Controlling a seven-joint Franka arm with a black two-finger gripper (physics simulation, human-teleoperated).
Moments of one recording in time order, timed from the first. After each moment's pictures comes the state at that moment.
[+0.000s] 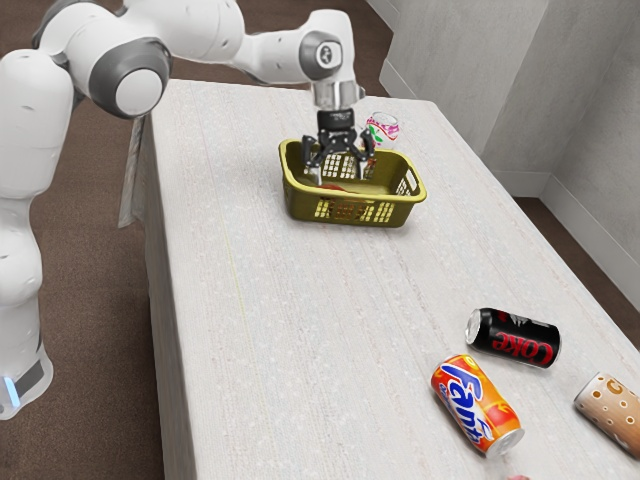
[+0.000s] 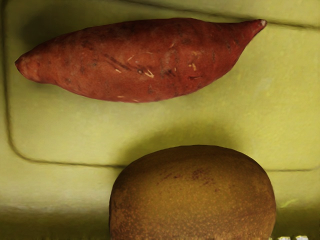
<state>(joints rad) 0.28 0.29 0.19 -1.60 -0.53 1.82 -0.96</state>
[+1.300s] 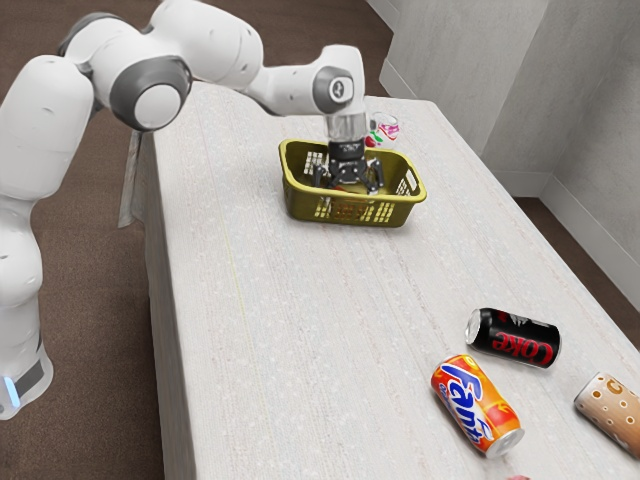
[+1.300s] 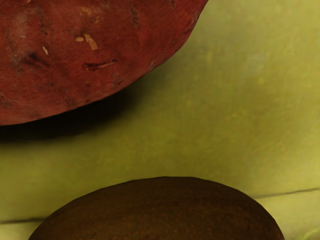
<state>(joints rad) 0.29 0.40 0.13 -1.58 -0.56 1.90 -0.86</state>
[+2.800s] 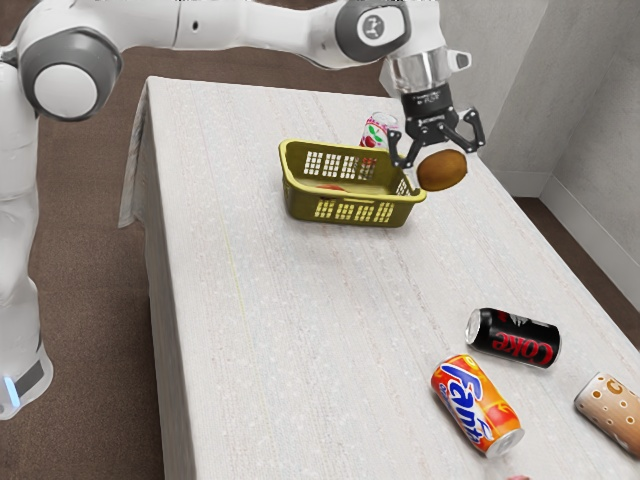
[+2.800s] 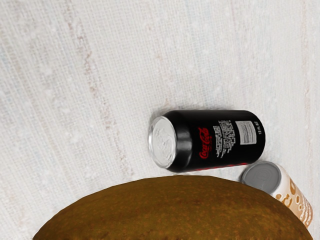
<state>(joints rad) -0.09 0.10 0.12 -1.50 -0.50 1.94 -1.08</state>
